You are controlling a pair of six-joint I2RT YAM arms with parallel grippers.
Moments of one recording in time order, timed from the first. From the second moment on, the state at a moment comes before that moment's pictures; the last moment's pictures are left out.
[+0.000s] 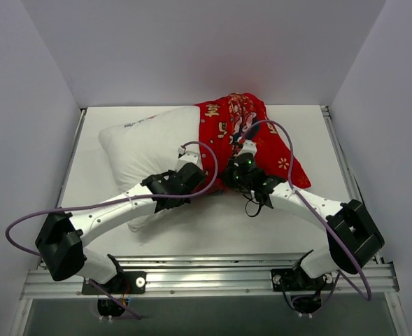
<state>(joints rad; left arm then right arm) -0.92 1.44 1.11 -0.67 -0.56 -0.51 0.64 1.44 0.81 0.02 0.13 0.63</state>
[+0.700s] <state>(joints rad) -0.50 1.30 1.55 -0.92 -0.35 -0.35 -0.05 1.43 1.27 -0.41 0.02 0.69</state>
